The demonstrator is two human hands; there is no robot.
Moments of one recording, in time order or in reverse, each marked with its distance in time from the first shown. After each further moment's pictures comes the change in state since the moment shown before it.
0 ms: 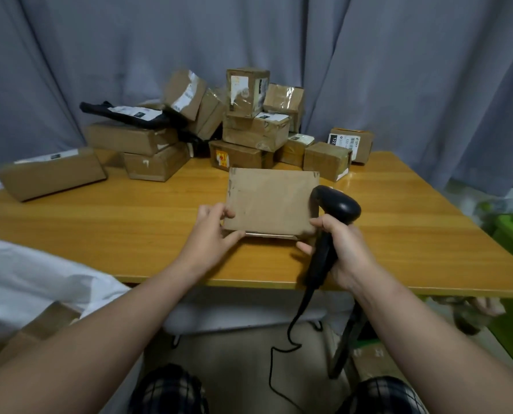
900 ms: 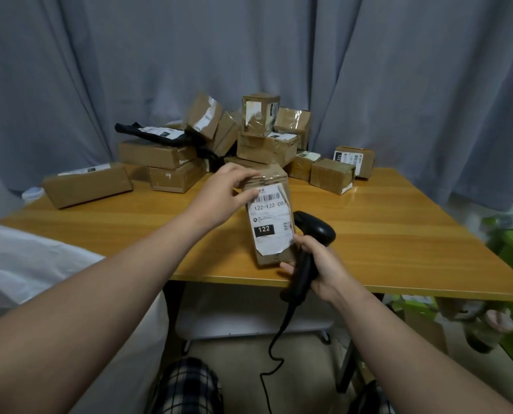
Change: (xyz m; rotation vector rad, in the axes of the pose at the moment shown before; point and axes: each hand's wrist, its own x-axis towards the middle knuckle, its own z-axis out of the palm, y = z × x) left_hand 0.019 0.064 -0.069 0.098 0.009 0.273; right_hand -0.024 0.030 0.022 -0.014 -0.104 0.114
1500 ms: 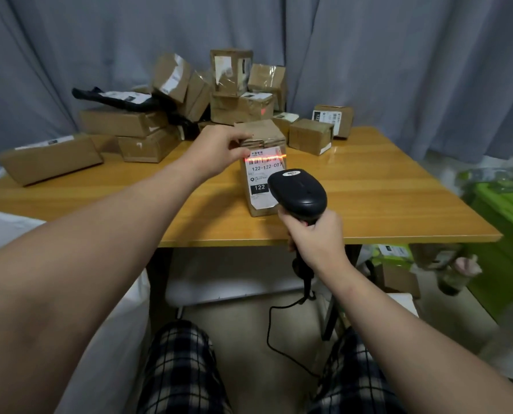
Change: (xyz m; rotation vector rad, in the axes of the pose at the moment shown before) left_hand 0.025 0.020 0.028 0.212 -0.109 0.030; right_hand -0.034 0.016 -0.030 -0.607 0.199 -0.697
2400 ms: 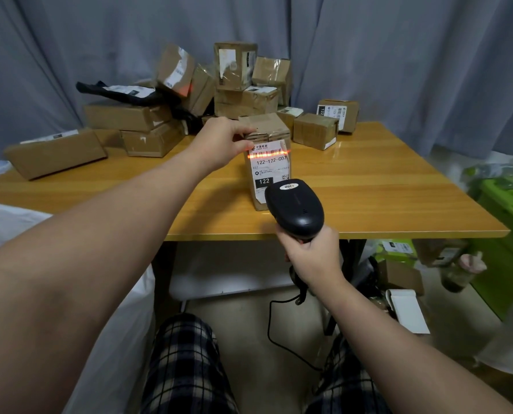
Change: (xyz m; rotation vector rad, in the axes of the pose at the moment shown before) left_hand -0.004 0.006 -0.005 -0.024 -0.020 -0.066; right_hand -0.027 0.018 0.010 -0.059 0.019 -0.117
